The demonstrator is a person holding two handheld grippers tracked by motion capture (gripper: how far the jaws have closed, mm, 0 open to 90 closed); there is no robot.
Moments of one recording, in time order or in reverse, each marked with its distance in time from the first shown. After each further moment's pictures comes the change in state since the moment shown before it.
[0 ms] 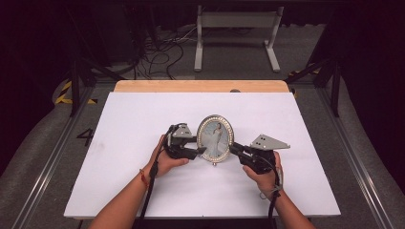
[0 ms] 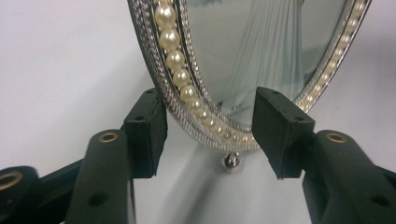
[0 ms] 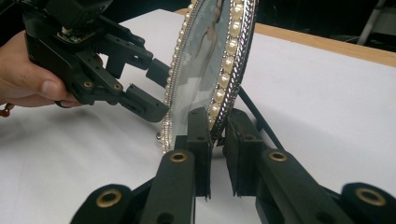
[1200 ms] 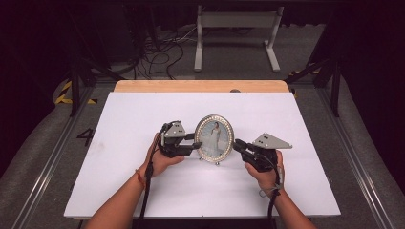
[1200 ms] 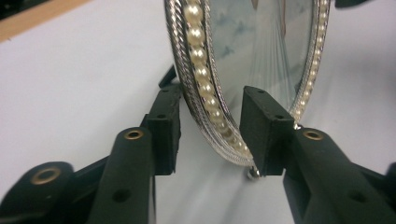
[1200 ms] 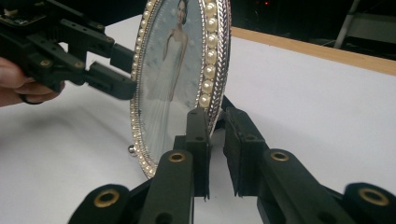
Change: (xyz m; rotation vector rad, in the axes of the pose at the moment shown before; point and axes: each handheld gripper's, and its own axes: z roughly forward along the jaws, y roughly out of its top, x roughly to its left) left arm 0.003 0.000 -0.021 -0.092 0.043 0.035; right arm -0.007 -0.002 0.000 -0.024 -0.062 0.010
